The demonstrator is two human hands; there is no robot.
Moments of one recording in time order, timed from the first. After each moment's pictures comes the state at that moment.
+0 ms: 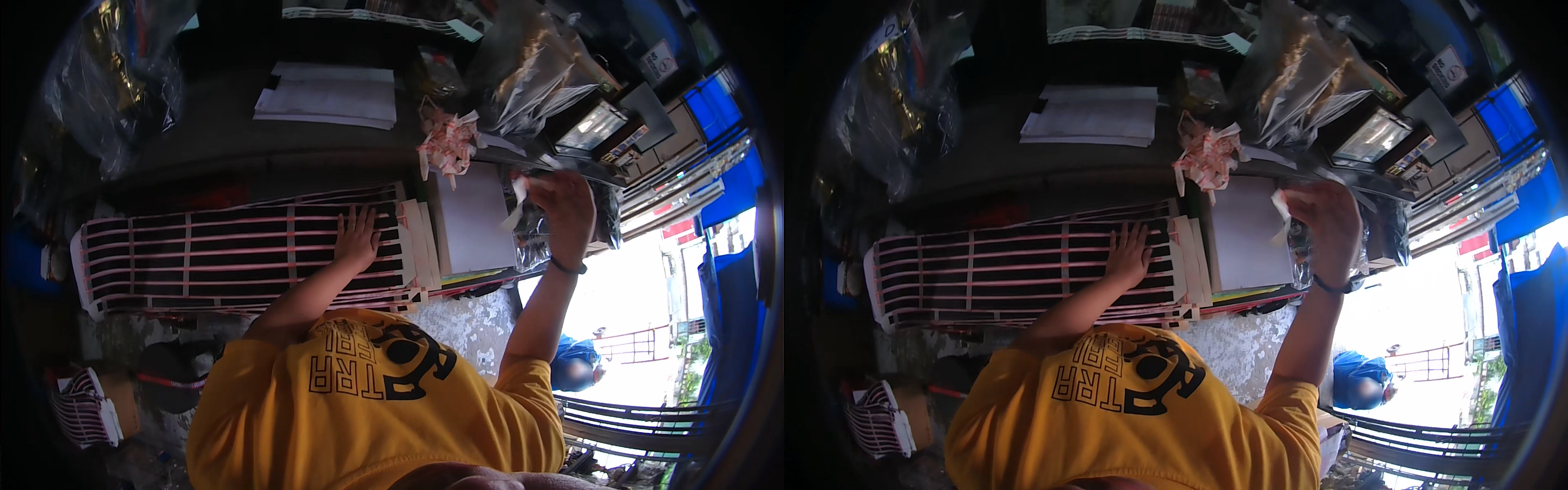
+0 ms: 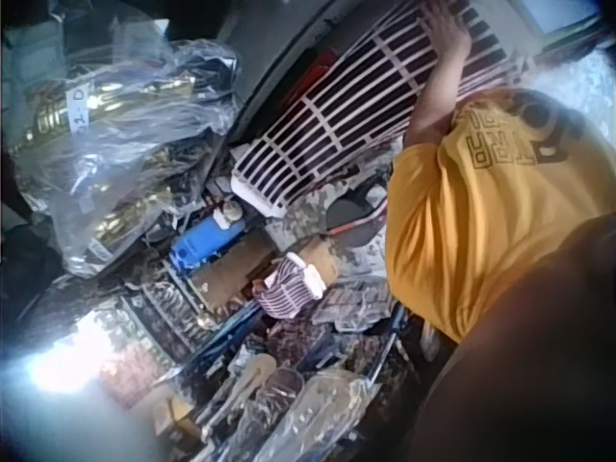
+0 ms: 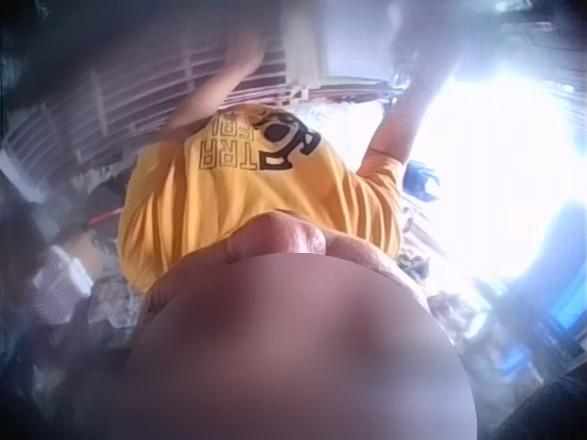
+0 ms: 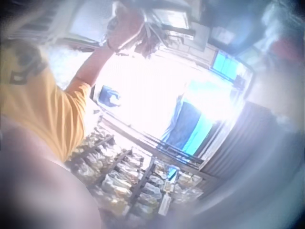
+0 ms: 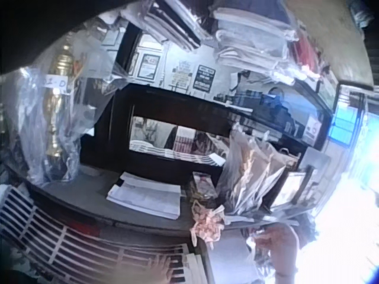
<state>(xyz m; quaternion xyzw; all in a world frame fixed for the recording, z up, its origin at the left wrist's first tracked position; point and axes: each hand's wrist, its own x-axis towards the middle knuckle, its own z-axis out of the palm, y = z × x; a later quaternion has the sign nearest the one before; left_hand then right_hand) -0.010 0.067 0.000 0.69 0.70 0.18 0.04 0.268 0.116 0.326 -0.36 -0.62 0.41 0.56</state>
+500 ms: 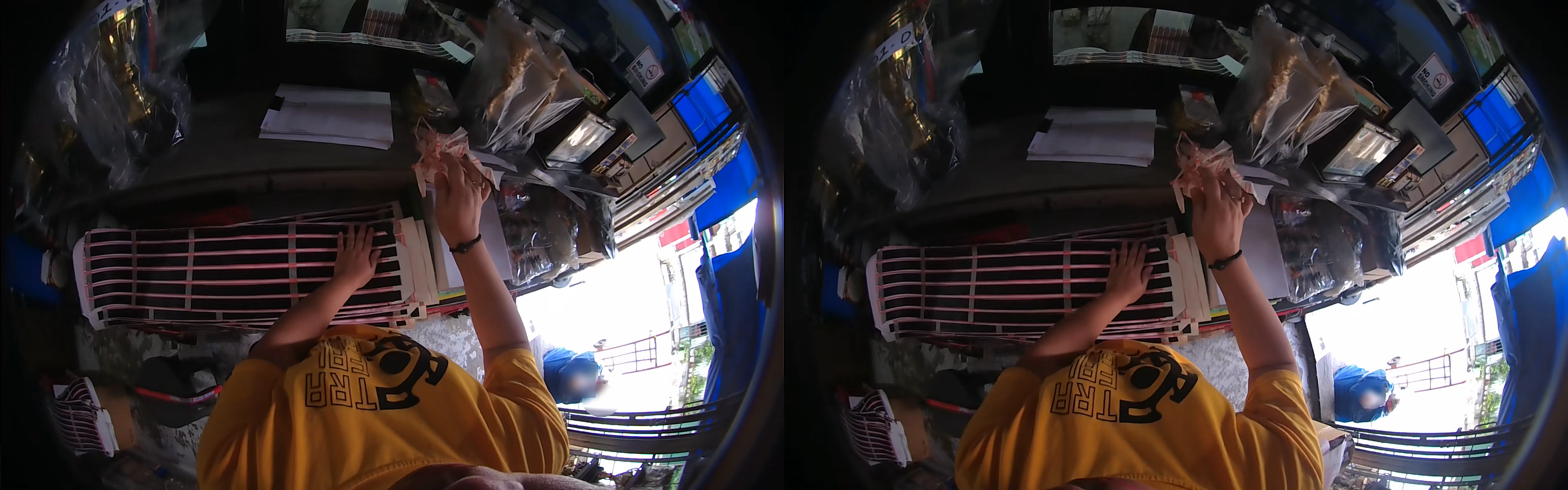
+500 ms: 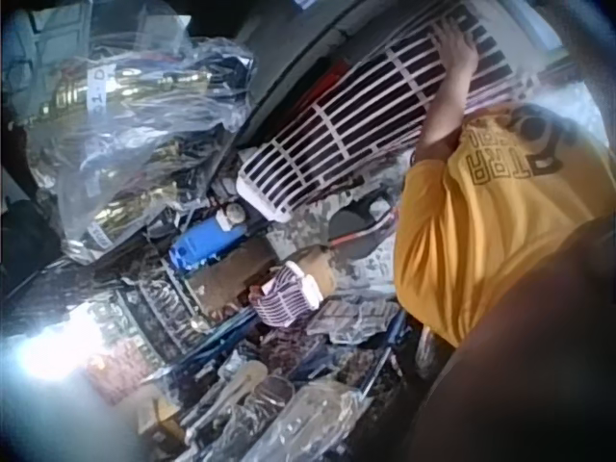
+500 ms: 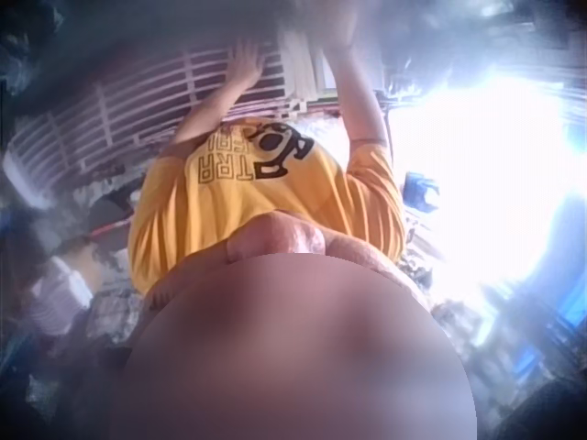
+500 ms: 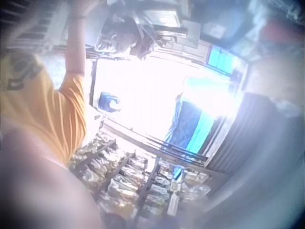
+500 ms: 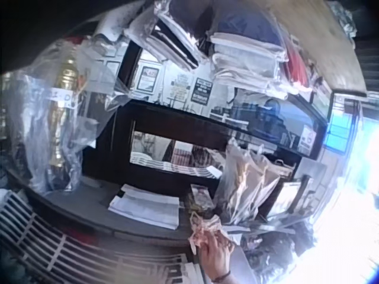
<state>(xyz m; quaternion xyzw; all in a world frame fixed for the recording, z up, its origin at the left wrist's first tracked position) -0.011 0.066 -0.006 0.69 0.69 0.21 0.04 0.136 0.143 0.240 -0.45 -0.79 -0.13 0.39</state>
